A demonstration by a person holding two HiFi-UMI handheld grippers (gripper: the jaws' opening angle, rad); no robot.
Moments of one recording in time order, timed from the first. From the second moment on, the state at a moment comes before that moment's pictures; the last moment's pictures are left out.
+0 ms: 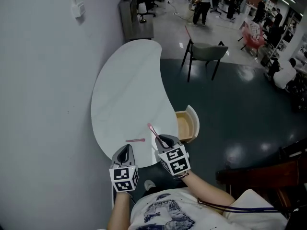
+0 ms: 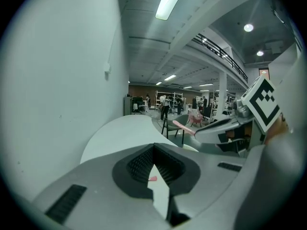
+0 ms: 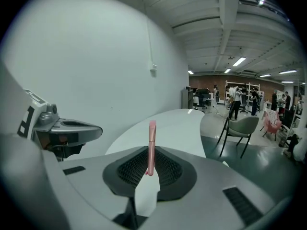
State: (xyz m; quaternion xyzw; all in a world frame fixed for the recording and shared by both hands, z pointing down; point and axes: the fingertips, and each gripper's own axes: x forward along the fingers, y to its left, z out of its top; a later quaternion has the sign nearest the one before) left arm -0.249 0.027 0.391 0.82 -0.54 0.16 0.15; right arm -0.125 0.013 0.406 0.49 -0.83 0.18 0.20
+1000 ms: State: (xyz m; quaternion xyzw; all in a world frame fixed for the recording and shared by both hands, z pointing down) left arm 0.052 0.017 0.417 0.84 -0.48 0.19 0.13; right arm 0.173 0.031 0.443 0.53 -0.80 0.22 0.18
